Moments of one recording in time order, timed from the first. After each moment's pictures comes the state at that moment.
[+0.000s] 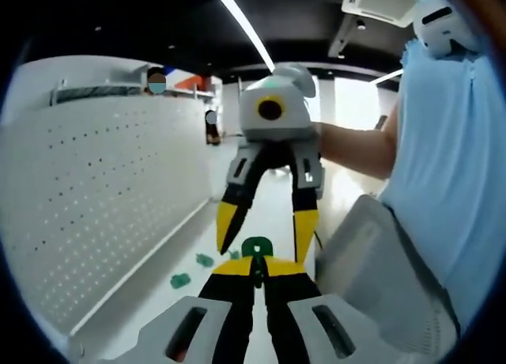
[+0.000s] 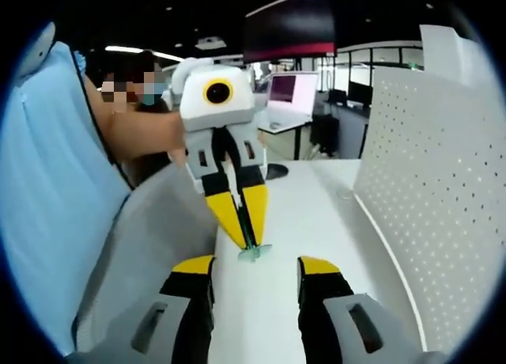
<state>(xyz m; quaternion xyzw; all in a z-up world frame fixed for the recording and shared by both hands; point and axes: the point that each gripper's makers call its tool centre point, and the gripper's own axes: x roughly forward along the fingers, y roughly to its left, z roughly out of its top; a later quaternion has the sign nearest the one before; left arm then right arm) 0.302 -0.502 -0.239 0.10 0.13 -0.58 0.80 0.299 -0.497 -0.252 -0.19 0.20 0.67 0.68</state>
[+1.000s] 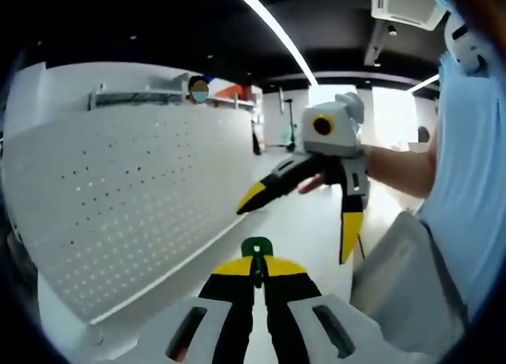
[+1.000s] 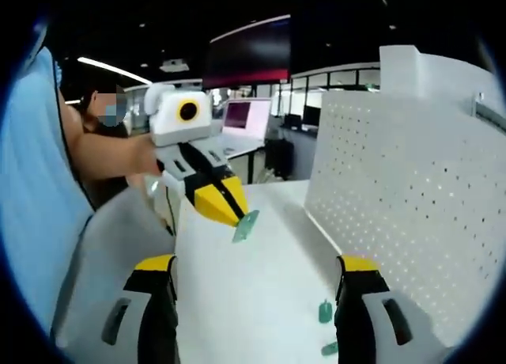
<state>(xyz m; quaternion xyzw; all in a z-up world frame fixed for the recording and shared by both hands) 0.346 -0.475 -0.220 0.08 0.11 -0.47 0.87 0.345 -0.513 -0.230 -0.15 0.13 0.58 0.79</state>
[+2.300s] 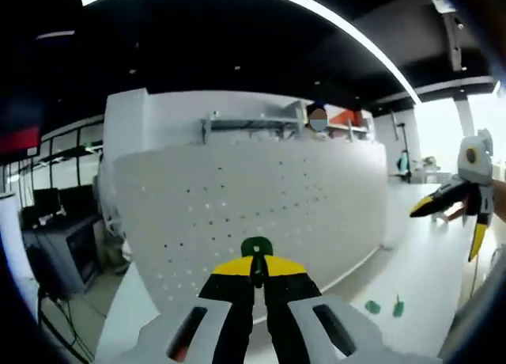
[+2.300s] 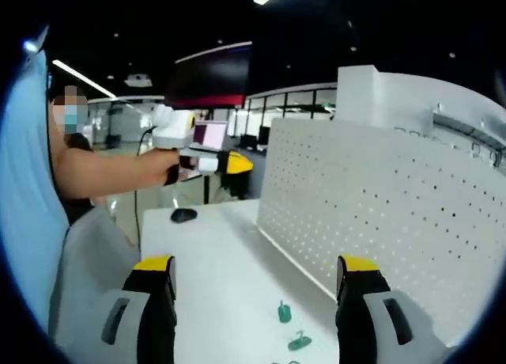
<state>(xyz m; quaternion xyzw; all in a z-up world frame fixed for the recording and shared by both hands) 0.476 -0.356 -0.150 0.04 0.00 -0.16 0.99 0.369 -0.559 -0.196 -0.13 0.08 0.49 0.86</state>
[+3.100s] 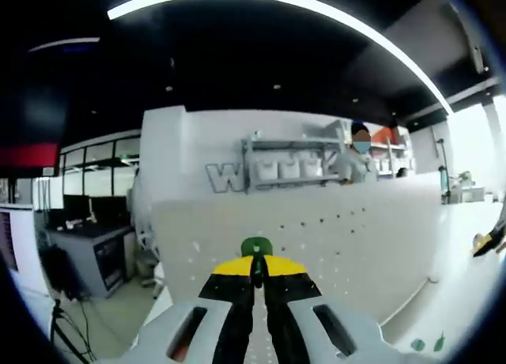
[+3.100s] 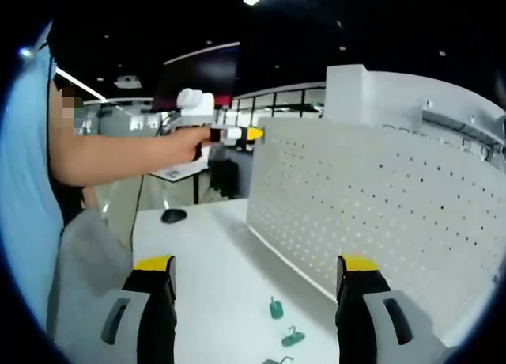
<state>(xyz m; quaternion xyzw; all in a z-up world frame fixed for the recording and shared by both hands) 0.544 -0.307 -0.096 0.02 -0.05 -0.07 1.00 0.376 -0.572 -0.200 -0.12 0.08 0.46 0.87</state>
